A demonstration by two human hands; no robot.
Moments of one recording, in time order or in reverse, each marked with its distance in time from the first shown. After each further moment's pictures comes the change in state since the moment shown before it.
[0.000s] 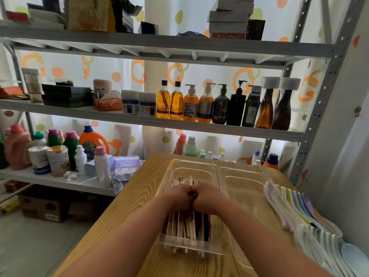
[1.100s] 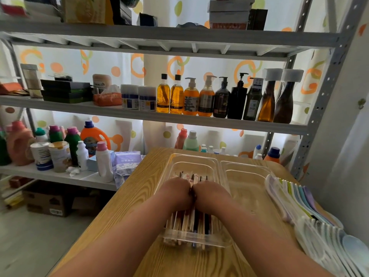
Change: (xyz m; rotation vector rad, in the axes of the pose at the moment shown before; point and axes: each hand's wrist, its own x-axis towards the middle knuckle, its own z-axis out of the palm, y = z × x) left_hand -0.014 0.008 0.001 0.352 0.157 -0.030; right_hand -0.004 0.002 0.007 -0.392 -0.020 -0.118
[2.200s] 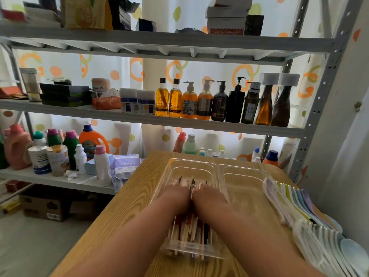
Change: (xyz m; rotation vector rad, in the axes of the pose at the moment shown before) left_hand 0.008 0.007 0.002 0.076 -0.122 -0.038; right_hand -0.003 -0.003 0.007 -0.097 0.051 0.047
